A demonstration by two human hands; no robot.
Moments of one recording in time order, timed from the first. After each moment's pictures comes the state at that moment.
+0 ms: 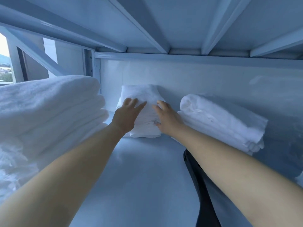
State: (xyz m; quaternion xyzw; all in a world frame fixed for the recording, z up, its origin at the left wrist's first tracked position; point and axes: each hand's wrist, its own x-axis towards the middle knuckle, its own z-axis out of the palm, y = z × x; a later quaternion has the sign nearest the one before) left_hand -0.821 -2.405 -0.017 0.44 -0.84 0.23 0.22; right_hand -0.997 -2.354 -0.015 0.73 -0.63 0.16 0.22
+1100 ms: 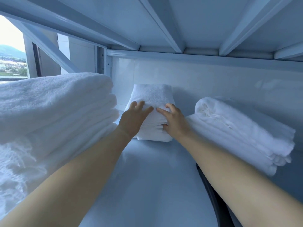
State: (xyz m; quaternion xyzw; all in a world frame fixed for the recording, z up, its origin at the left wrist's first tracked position) left_hand -0.815 -2.410 -0.026 0.45 -0.82 0.25 0.24; right_hand -0.994 -2.385 -0.032 0.73 -0.60 0.27 0.20
